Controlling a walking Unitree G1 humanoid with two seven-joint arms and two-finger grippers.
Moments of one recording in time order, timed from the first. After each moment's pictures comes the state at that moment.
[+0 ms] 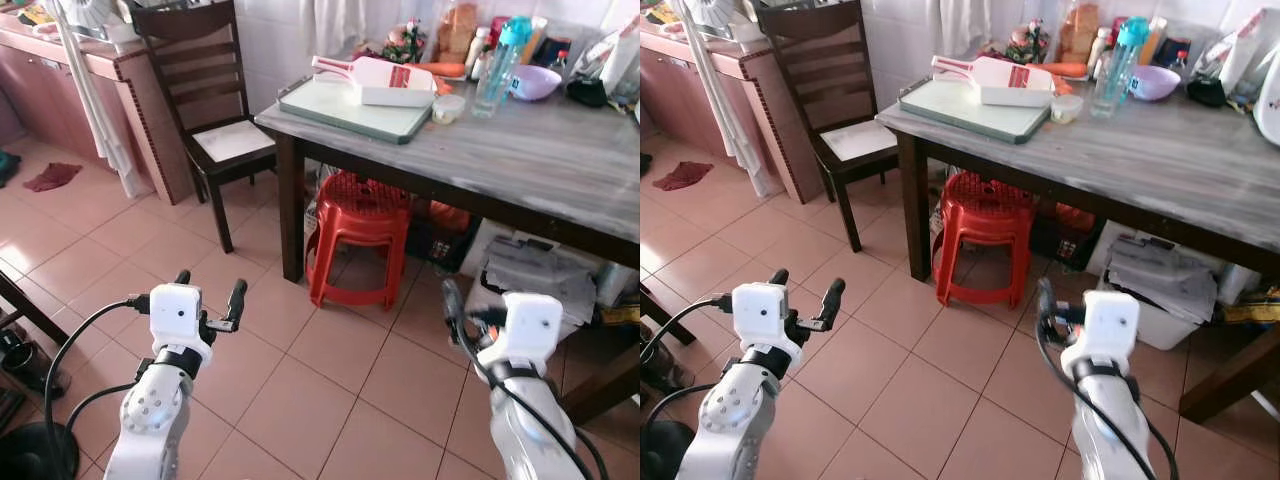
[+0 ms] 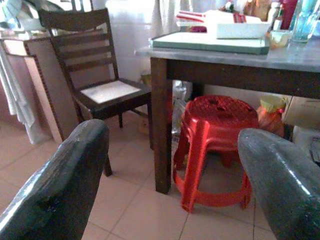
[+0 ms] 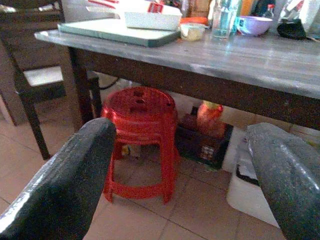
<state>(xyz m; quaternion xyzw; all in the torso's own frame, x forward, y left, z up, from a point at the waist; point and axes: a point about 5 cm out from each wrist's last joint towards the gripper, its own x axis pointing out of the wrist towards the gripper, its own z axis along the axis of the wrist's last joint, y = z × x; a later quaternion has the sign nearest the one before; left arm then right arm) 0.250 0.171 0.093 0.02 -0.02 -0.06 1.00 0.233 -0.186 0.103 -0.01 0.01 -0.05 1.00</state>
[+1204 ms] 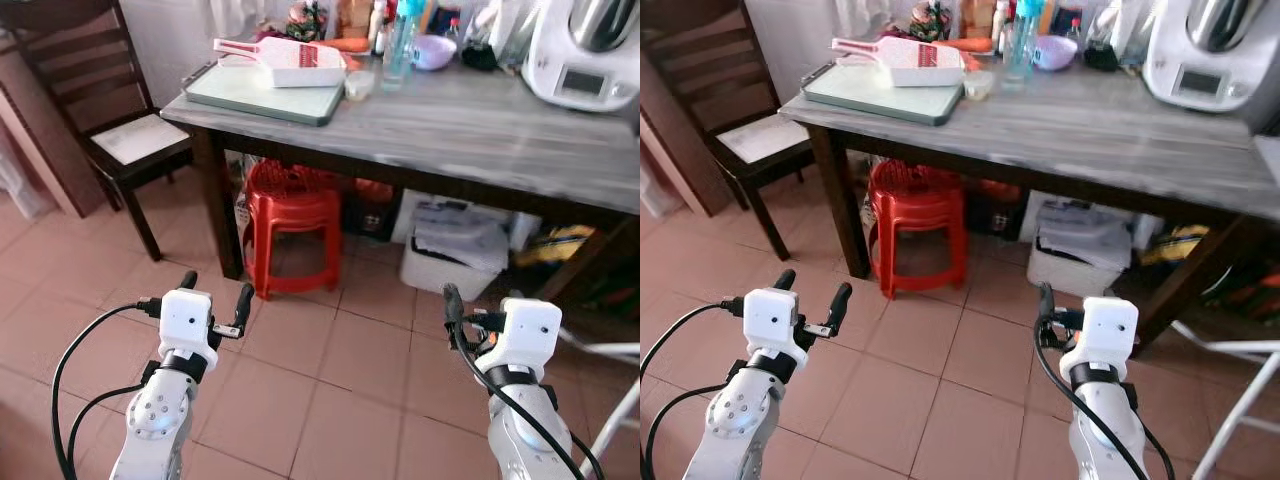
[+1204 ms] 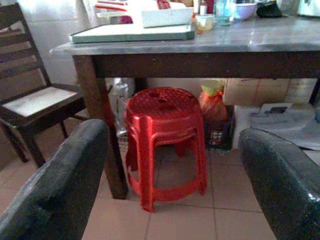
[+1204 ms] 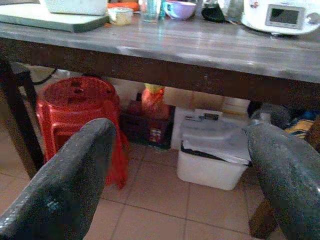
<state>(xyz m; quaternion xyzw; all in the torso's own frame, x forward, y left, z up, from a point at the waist) 0.249 0.167 0.085 0.05 -0.02 -0.07 1.00 0.231 -0.180 0.103 0.00 0.01 -0.05 1.00</state>
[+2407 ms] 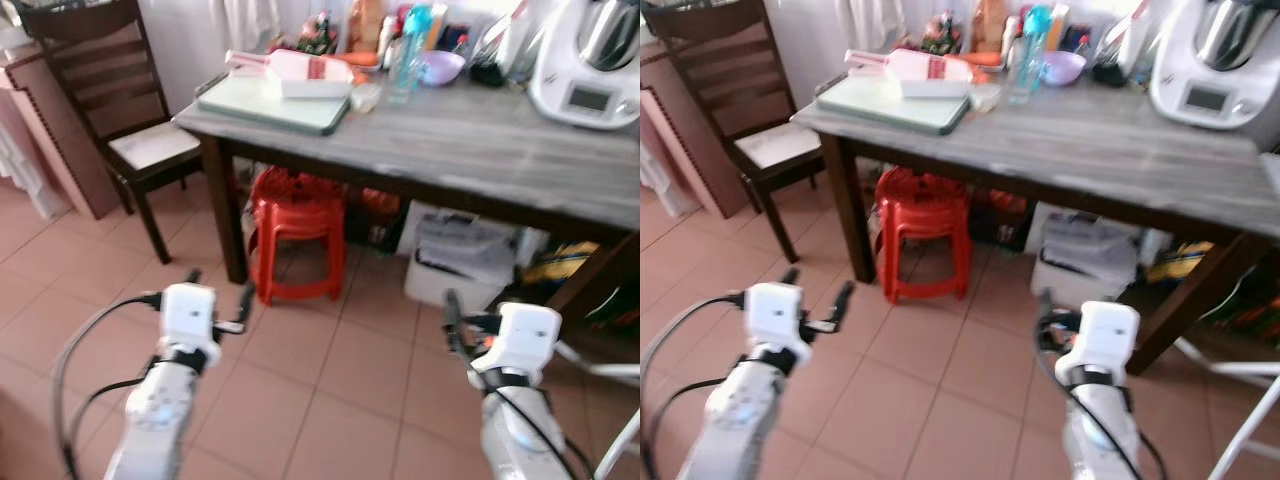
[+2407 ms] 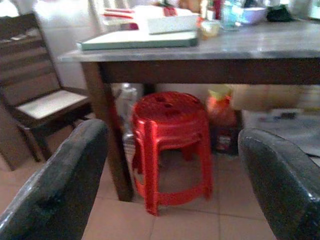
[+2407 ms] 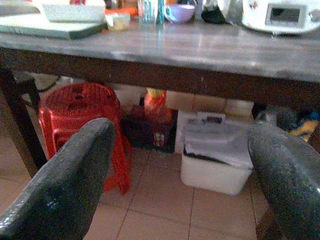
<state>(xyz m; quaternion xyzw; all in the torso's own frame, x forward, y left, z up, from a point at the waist) 0.256 0.168 0.088 0.05 -0.01 -0.07 1.00 0.234 -0.178 0.096 0.01 0.01 -0.07 1.00</state>
